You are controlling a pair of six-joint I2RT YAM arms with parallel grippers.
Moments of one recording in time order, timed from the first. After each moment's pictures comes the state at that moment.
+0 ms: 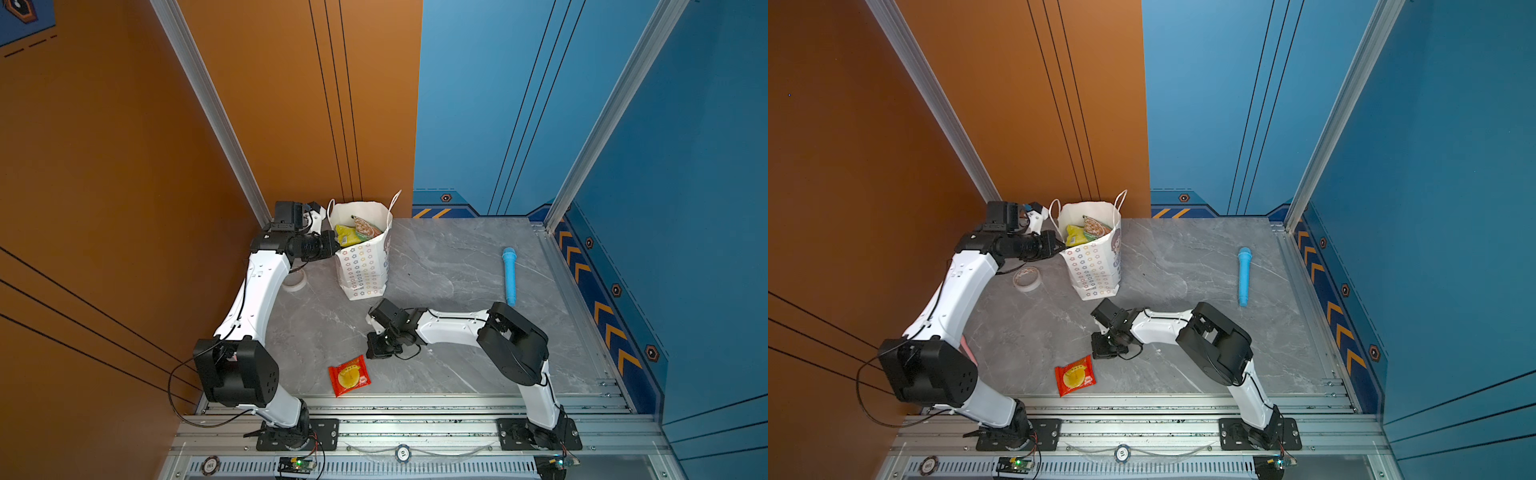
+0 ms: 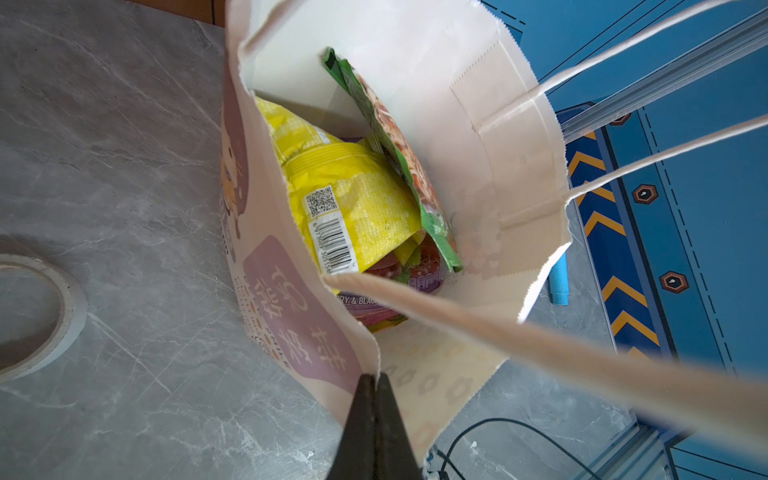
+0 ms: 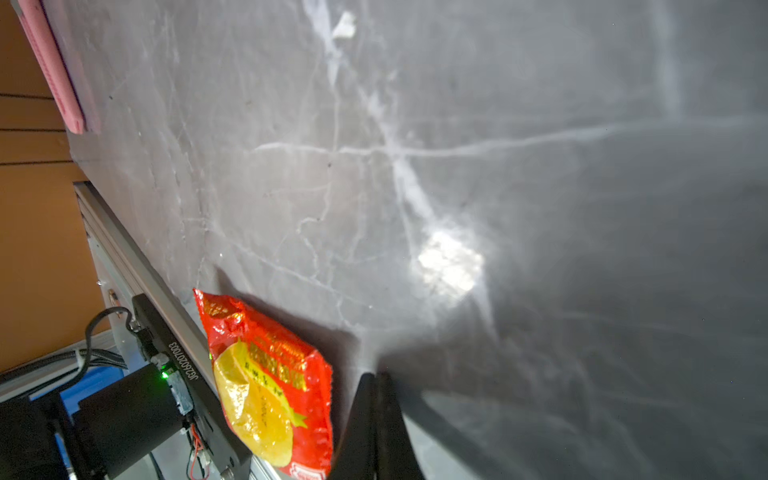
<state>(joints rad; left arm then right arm) -0.02 1.56 1.55 -0.81 0.45 -0.22 0.98 2.05 1.31 -0.28 -0.39 0.79</state>
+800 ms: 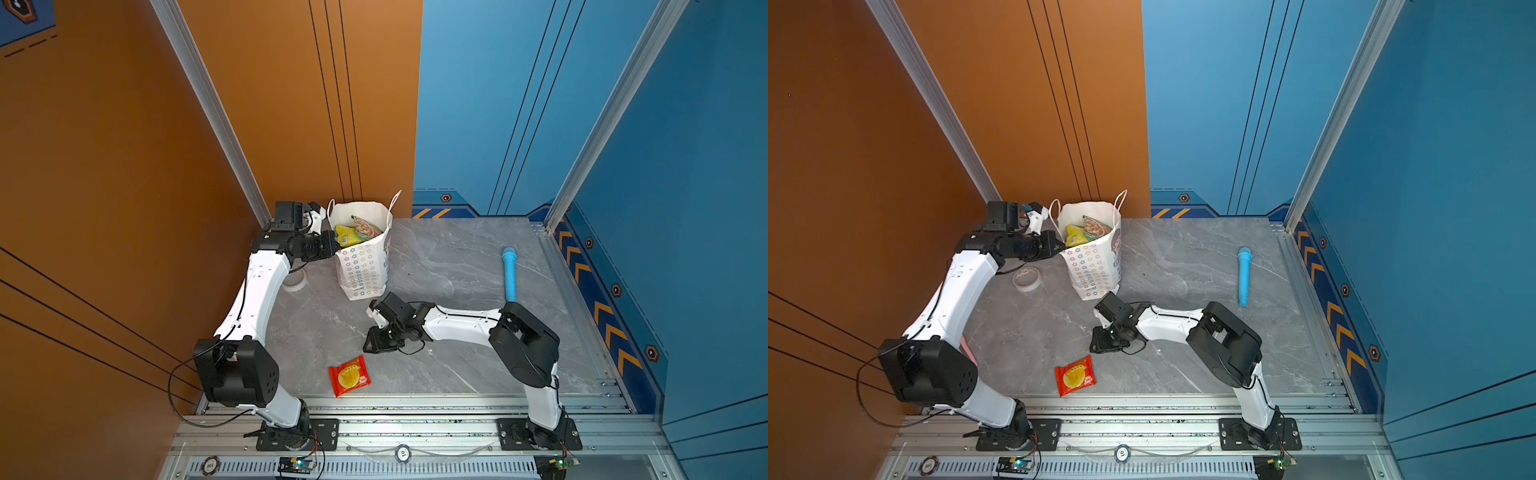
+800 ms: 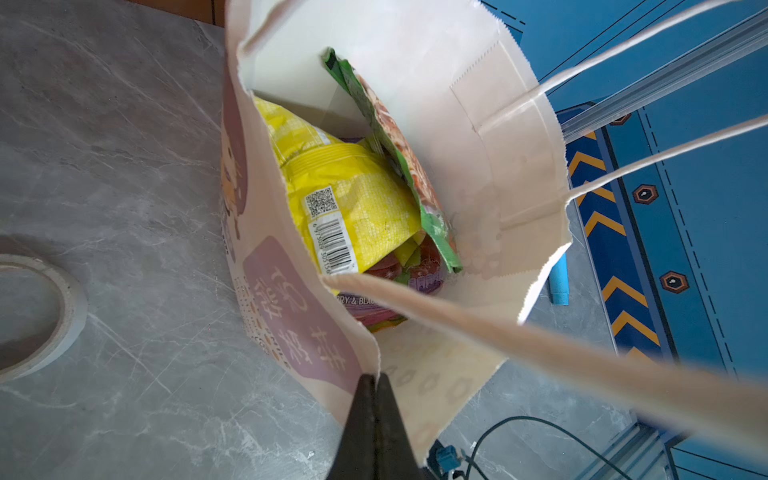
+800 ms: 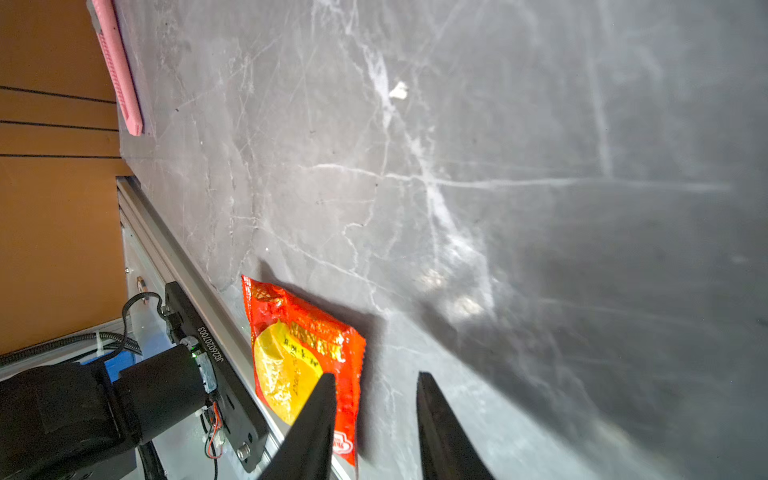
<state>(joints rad) -0.02 1.56 1.55 -0.81 0.45 -0.22 0.99 2.02 1.33 -0.29 -0.41 0.73</state>
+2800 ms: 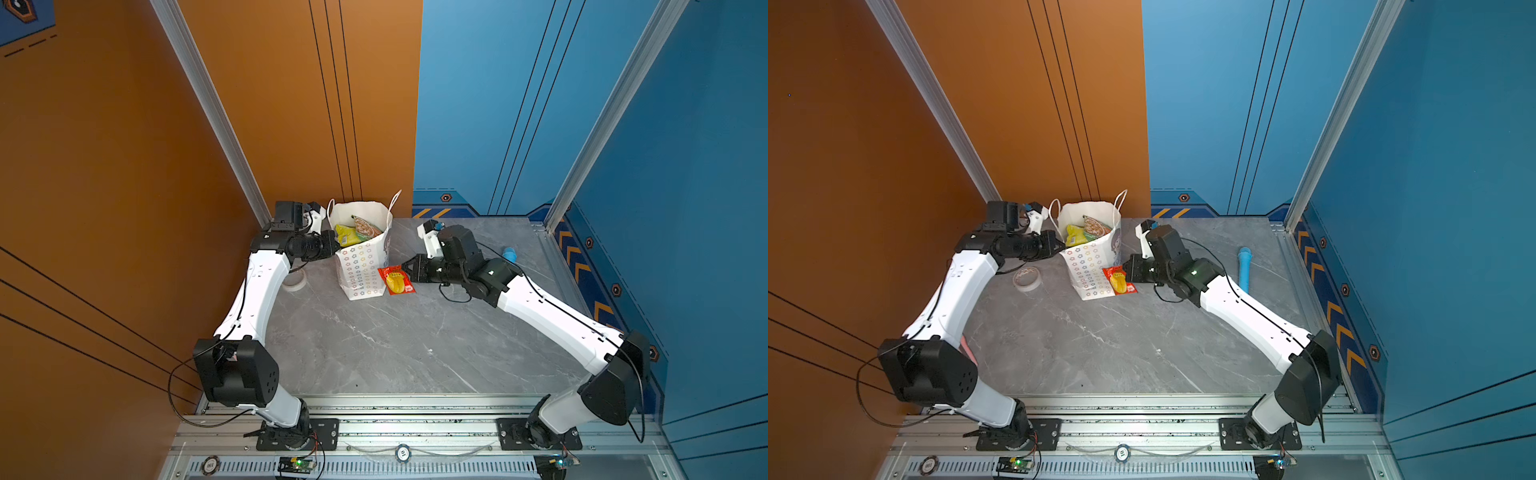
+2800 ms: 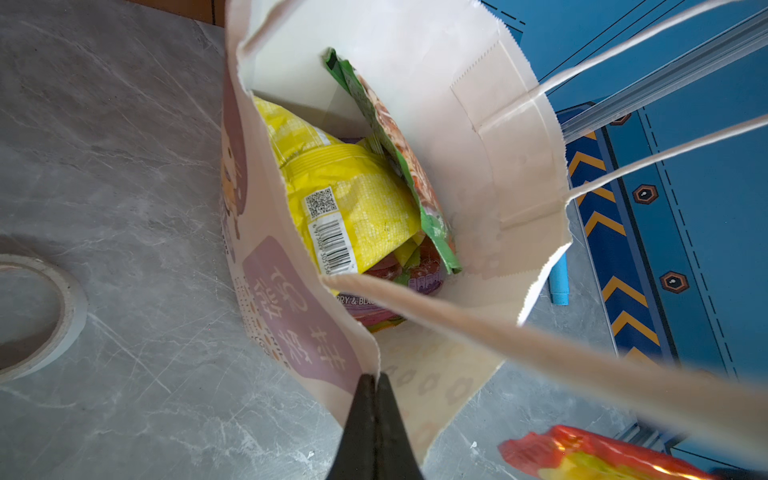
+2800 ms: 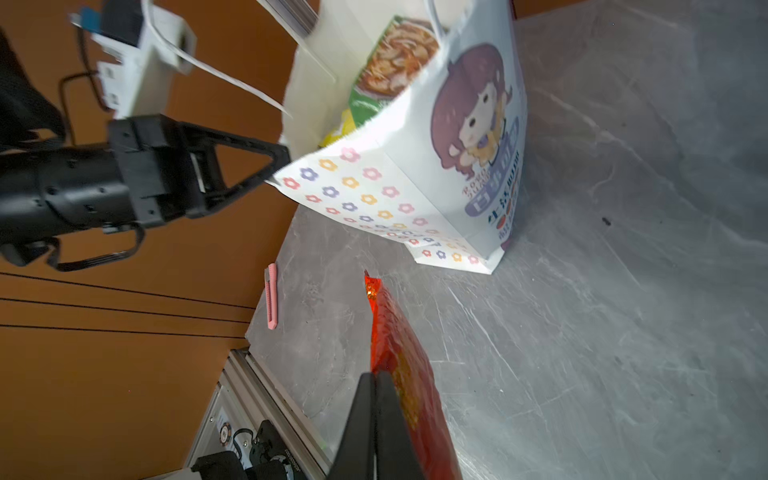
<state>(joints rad) -0.02 1.56 1.55 -0.81 0.45 -0.22 0.72 1.54 1.50 -0.46 -0.21 0.63</state>
